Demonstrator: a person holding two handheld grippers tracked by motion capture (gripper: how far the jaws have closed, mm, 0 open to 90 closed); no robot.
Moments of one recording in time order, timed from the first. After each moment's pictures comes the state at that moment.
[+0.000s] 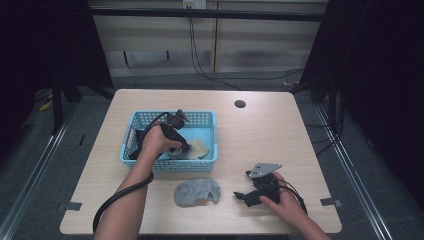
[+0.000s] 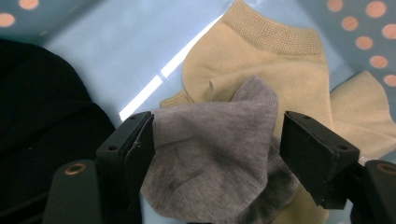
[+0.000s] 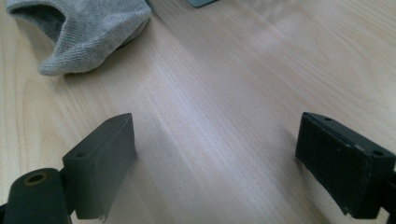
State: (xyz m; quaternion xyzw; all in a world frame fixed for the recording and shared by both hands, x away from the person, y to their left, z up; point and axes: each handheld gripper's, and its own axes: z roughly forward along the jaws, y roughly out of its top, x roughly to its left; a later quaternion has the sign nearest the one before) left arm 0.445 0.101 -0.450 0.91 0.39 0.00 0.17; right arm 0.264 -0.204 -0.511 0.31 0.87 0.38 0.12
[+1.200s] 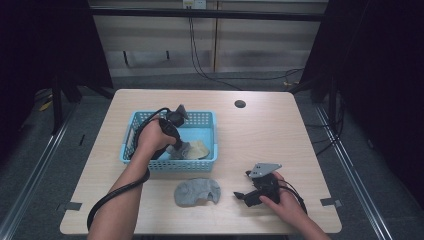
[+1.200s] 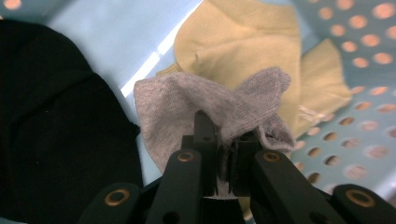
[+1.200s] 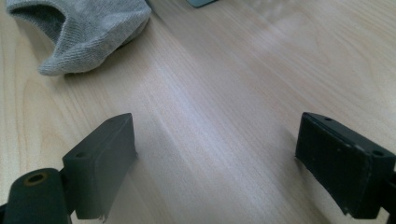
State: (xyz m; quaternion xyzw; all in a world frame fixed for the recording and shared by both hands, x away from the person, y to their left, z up) left arm 0.437 0.098 -0.412 0.92 0.37 -0.03 0.12; right arm 0.264 -0.204 -0.511 0.31 0.87 0.38 0.12
